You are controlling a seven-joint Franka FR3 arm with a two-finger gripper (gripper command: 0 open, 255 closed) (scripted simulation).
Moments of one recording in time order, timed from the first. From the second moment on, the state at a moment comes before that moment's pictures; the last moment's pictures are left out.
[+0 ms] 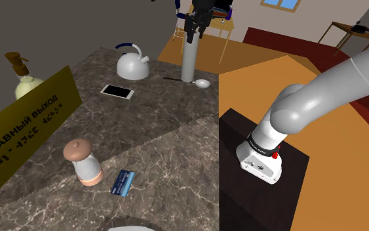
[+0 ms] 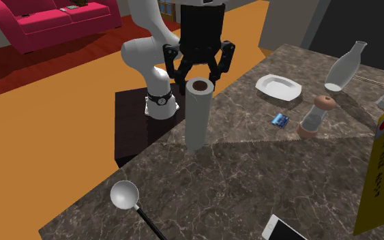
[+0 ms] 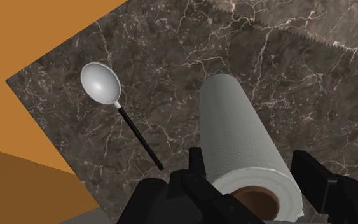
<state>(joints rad) 0.07 -0.44 0.08 -2.15 -0.04 1.77 0.11</state>
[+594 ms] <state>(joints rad) 0.07 -0.43 0.08 -2.02 -0.04 1.65 0.10</state>
